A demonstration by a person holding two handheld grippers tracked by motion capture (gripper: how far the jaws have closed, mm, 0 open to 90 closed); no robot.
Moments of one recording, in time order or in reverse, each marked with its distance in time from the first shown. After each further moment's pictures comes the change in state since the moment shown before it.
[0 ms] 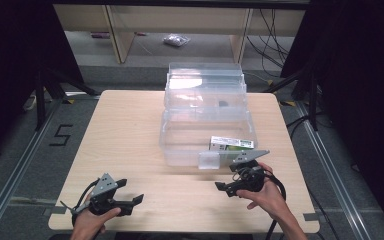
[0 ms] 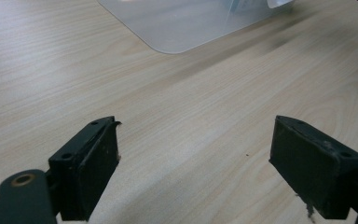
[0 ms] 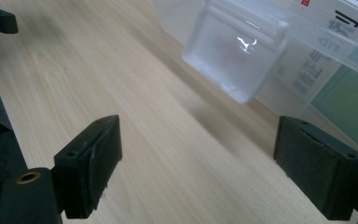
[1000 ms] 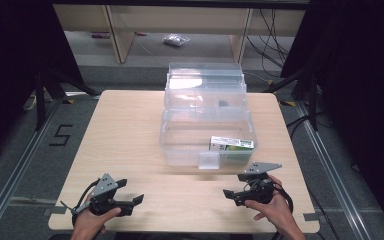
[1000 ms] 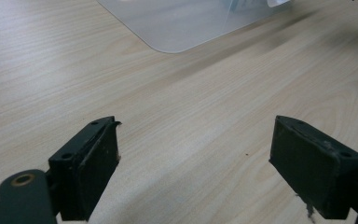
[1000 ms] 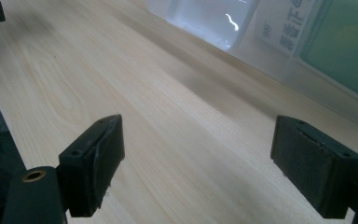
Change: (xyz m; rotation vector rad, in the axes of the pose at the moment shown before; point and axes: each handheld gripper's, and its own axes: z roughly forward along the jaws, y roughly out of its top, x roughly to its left) left arm -0.001 0.000 0.000 -0.008 -0.006 -0.003; right arm -0.004 -0.042 -0.006 -0.051 -0.006 0.088
